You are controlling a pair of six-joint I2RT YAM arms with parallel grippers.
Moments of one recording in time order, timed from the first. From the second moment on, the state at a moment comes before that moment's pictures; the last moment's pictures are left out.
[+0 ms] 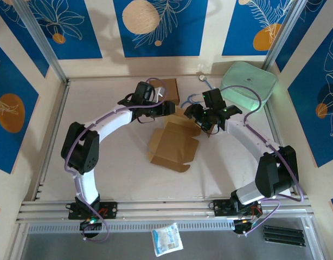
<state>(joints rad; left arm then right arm) -0.54 1.86 1.45 -0.30 0.45 -0.57 0.38 1.47 1.16 -0.60 -0.20 0.94</state>
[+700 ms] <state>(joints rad) -0.57 1.84 1.43 -0.34 0.39 -0.55 0.40 1.54 1.18 -0.55 -0.19 0.90</state>
